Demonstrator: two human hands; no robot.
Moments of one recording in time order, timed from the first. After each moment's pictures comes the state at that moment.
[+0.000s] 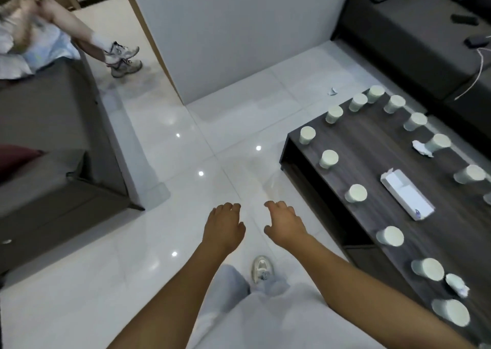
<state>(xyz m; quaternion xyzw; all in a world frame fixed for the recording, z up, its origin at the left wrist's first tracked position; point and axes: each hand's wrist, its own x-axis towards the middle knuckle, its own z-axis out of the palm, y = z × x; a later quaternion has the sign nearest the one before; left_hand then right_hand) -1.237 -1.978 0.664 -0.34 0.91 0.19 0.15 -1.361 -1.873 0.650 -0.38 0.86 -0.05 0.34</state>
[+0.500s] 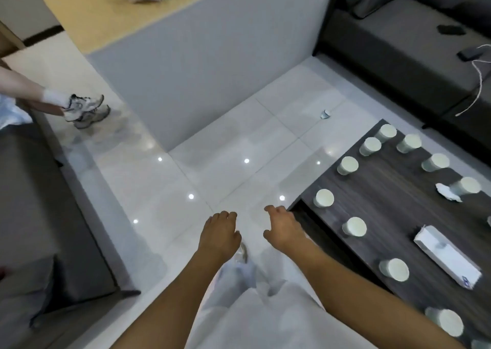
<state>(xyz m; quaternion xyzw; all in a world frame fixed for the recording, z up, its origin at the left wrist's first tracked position) -1.435 -2.279 0.648 -0.26 0.93 0.18 0.20 -1.552 -2.155 0.637 -0.28 0.88 -0.08 0.37</state>
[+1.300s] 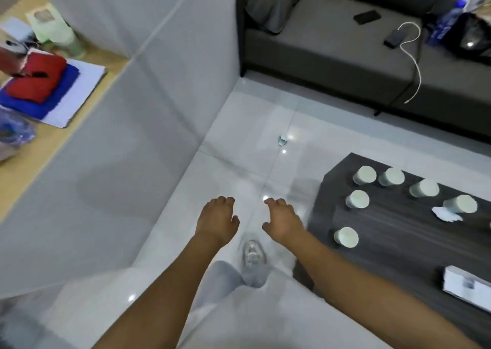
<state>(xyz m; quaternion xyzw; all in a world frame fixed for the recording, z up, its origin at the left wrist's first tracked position) -1.918 -2.505 0.651 -0.05 0.97 0.13 0.22 -1.955 -2.336 0.635 -0.08 0.92 -0.16 0.35</state>
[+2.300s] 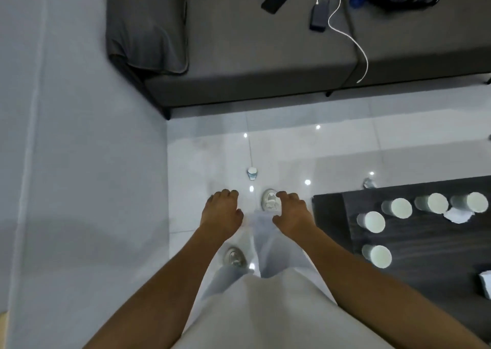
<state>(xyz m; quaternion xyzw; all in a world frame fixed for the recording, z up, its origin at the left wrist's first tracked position) -2.419 -2.481 0.598 0.19 0.93 0.07 0.31 -2.357 -2.307 0.593 0.22 0.87 -0.26 0.36</state>
